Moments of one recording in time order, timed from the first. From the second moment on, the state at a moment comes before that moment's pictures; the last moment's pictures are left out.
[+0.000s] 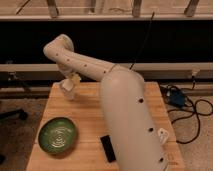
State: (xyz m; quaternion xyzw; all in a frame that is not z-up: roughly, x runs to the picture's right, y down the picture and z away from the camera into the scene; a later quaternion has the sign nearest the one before) arm -0.187 -0.051 0.846 -0.23 -0.10 -0.39 0.88
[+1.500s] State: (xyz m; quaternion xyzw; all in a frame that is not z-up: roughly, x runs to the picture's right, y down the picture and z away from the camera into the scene) arm -0.234 -0.060 0.872 -0.19 -0.18 -0.40 0.88
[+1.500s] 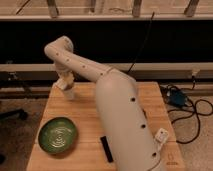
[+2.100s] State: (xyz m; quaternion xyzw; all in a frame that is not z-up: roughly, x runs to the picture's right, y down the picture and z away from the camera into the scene) arm -0.234 -0.063 0.872 -0.18 -0.18 -0.40 0.88
